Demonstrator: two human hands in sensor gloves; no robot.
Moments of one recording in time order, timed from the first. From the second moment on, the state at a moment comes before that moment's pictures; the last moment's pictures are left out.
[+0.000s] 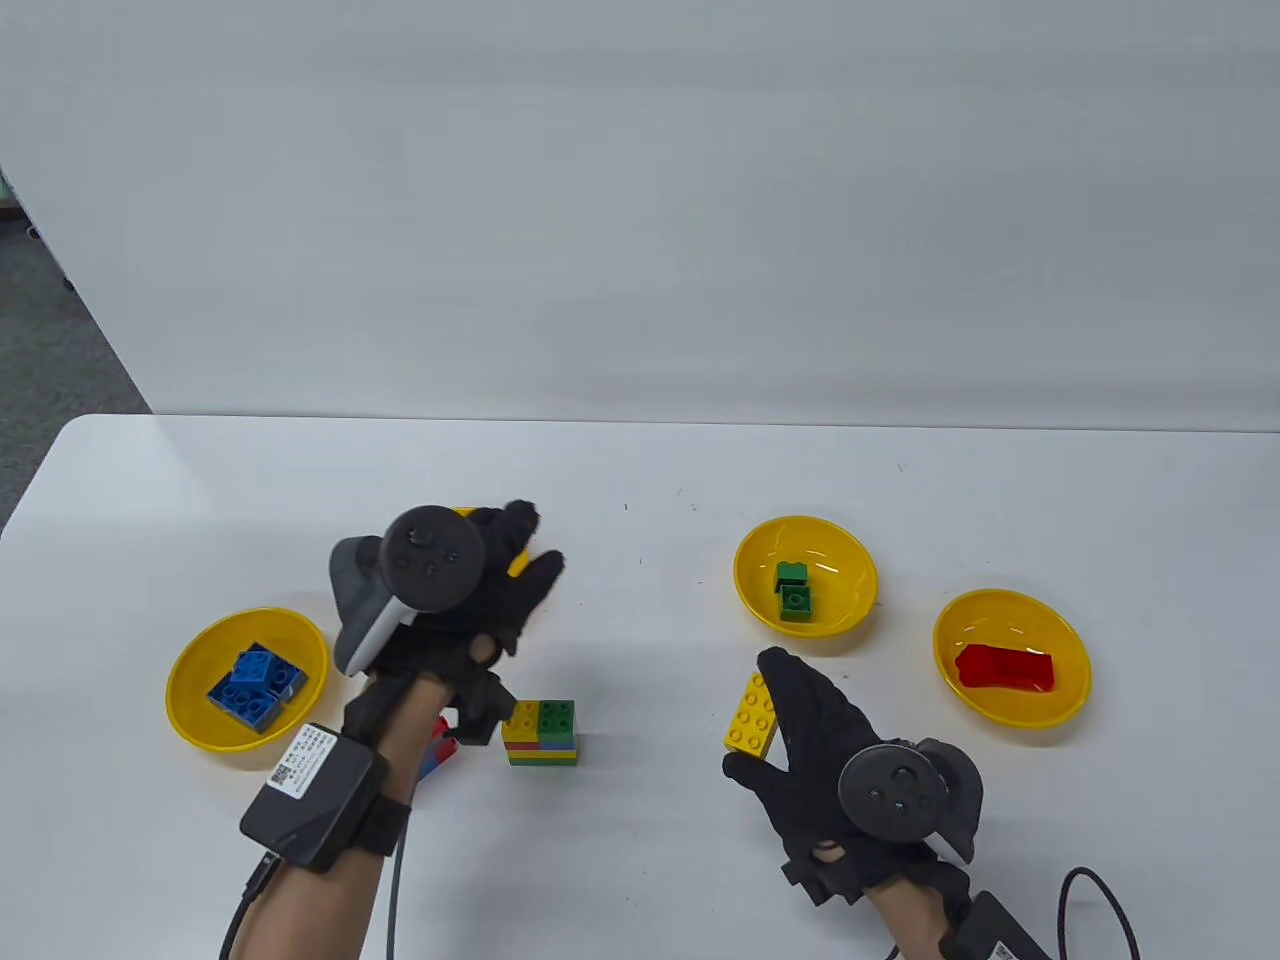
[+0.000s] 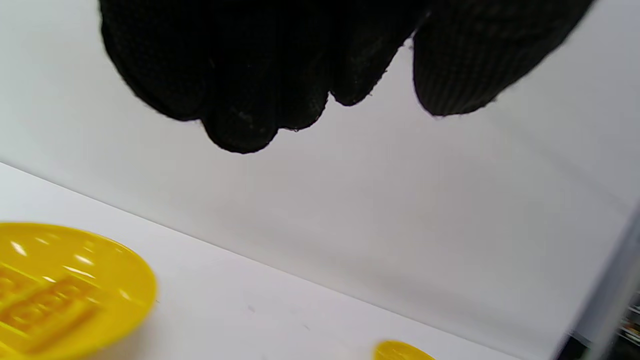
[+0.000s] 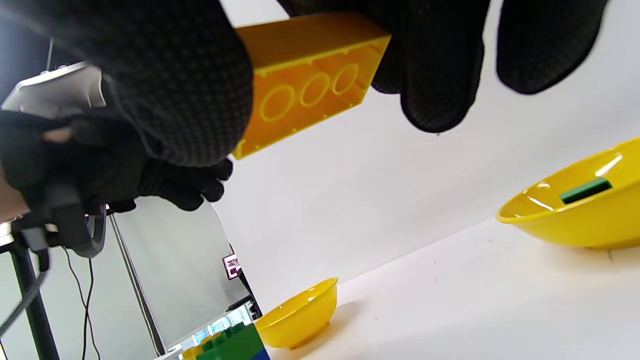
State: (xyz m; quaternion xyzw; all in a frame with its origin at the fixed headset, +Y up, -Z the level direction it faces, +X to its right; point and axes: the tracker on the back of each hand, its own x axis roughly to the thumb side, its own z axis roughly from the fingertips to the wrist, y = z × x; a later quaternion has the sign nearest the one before) left_hand -0.159 -0.568 -0.354 0.06 -0.13 0.25 0.96; right_hand 0.145 -0.682 -0.276 0.22 -0.18 0.90 0.33
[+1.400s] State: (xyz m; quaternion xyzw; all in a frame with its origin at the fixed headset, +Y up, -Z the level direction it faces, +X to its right) left_hand -0.212 -0.601 -0.390 0.07 0.05 0.20 0.98; right_hand 0.129 -0.671 -0.252 0.25 -0.22 0.92 0.20
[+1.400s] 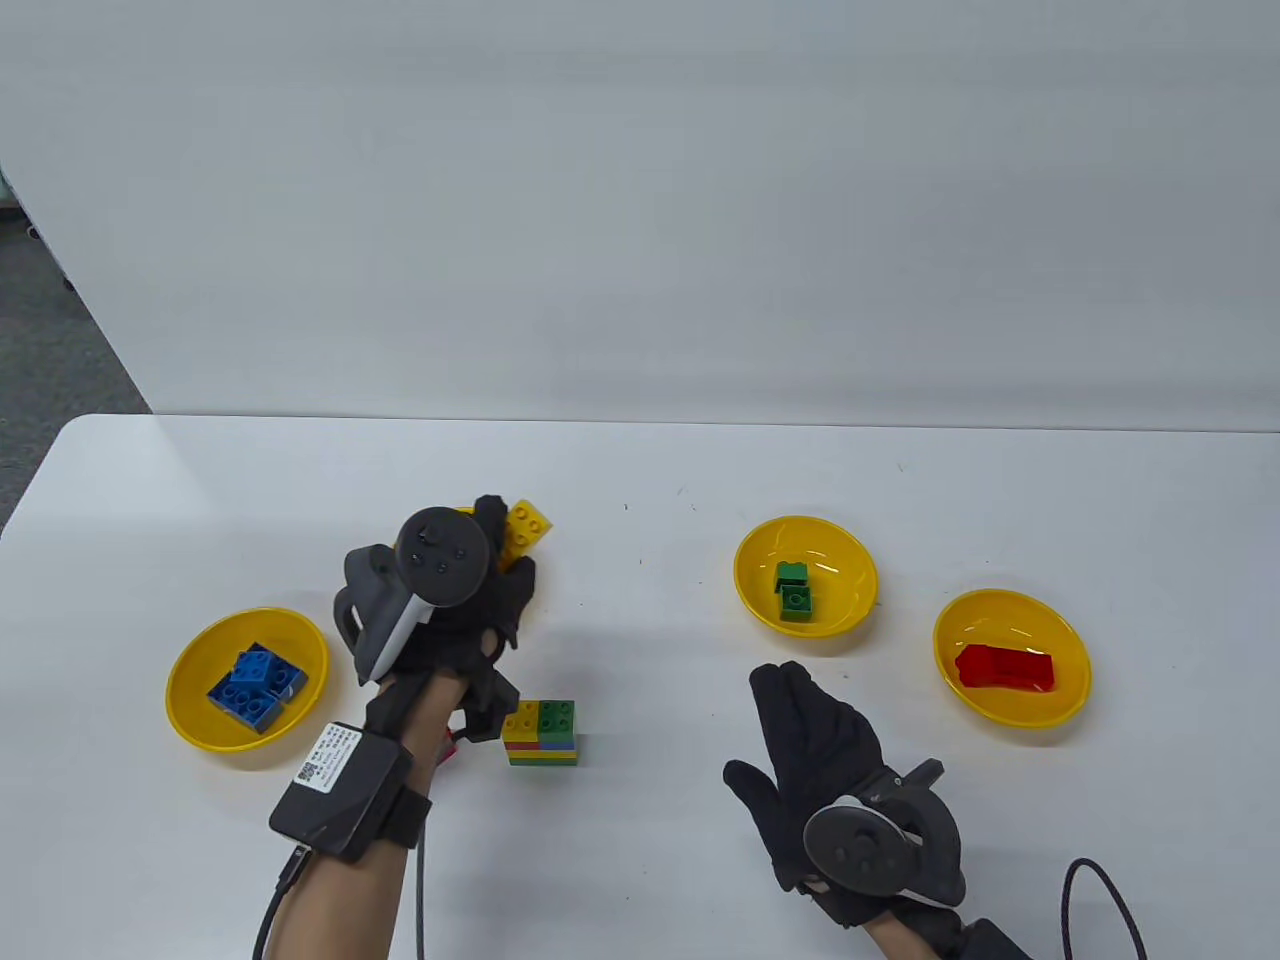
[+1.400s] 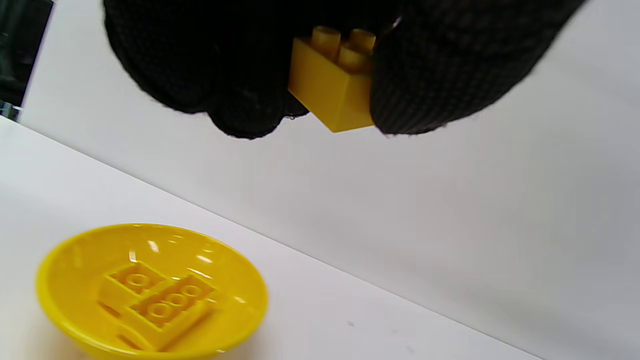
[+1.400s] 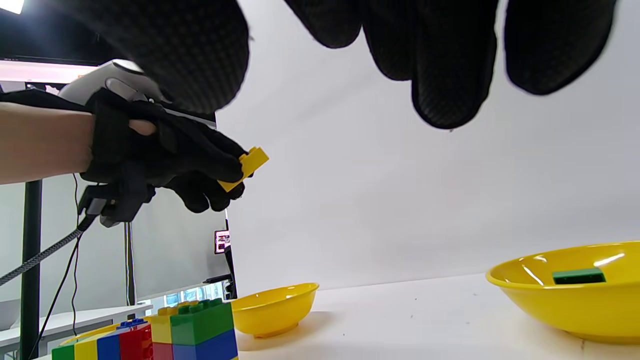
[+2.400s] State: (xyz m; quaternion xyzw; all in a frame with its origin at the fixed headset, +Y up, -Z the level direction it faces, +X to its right) left_hand -0.280 -0.606 -0.363 0.10 0.07 0.23 0.97; right_hand 0.119 -0.683 -0.254 0.25 -0.18 0.93 0.18
